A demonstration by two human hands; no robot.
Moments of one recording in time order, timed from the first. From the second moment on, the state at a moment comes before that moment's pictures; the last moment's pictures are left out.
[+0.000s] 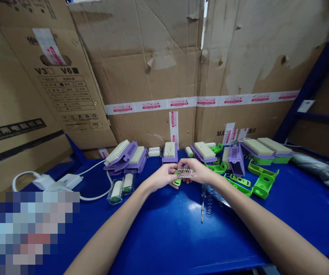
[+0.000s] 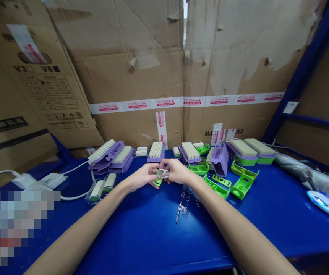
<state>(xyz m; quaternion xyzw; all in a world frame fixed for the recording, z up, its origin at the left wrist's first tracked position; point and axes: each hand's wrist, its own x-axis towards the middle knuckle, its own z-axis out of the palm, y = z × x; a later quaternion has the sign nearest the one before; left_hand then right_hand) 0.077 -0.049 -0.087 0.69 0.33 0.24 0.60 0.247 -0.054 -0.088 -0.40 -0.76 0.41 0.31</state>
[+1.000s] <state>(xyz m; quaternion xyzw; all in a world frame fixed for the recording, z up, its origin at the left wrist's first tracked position) 0.076 -0.043 -0.087 0.59 0.33 0.32 0.67 0.243 -0.048 -0.091 -0.42 -0.60 0.54 0.41</state>
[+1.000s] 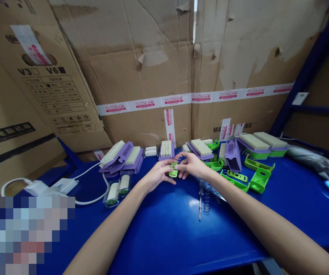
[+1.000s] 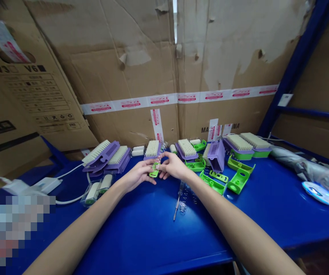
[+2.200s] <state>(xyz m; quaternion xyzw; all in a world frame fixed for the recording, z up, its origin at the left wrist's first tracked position) 0.076 -0.045 -0.089 0.56 0.27 0.37 0.69 0.237 -0.051 -0.089 -0.42 -0.48 0.59 0.50</state>
